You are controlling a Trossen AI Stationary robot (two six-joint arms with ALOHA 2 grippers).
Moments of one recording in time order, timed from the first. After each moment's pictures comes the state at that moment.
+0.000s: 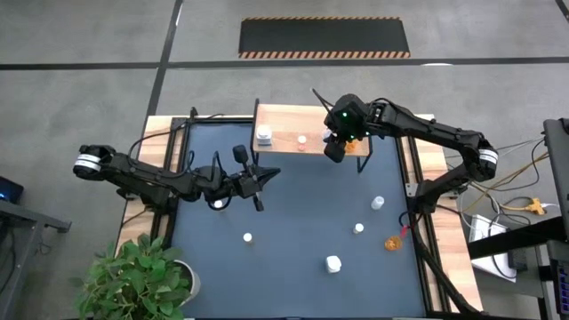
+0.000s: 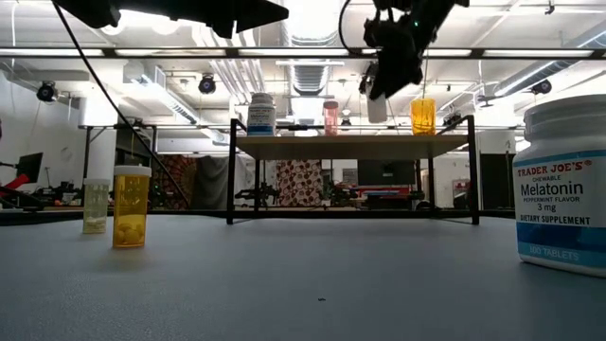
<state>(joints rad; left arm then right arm) -0.13 1.26 0.69 0.68 -0.46 0.69 -0.43 1.45 1.37 -0.82 0.02 -0.04</state>
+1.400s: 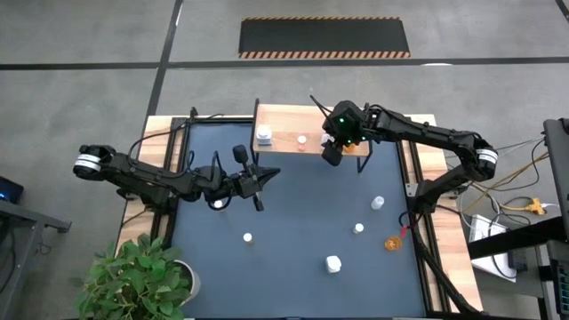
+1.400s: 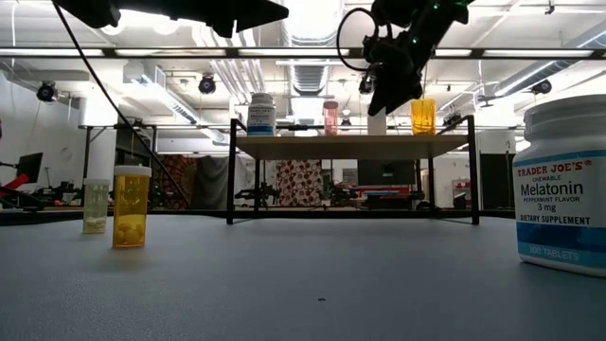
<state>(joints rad) -0.13 1.26 0.69 0.68 -0.46 0.69 -0.43 1.46 1.26 -0.71 0.02 -0.02</state>
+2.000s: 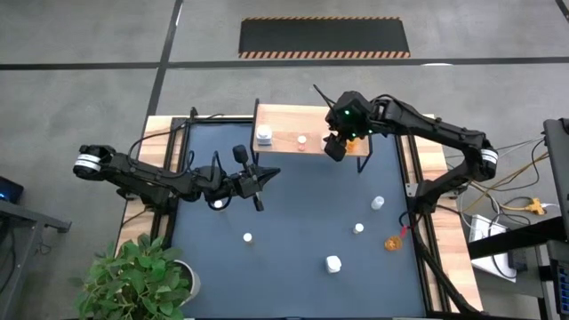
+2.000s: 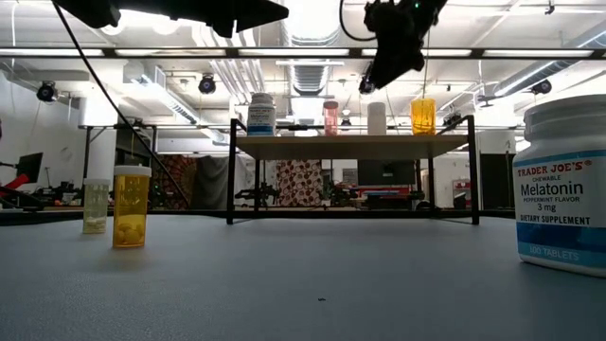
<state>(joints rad) -0.13 1.26 0.69 0.68 -0.46 0.69 -0.40 1.45 1.47 -0.91 0.03 0.02</state>
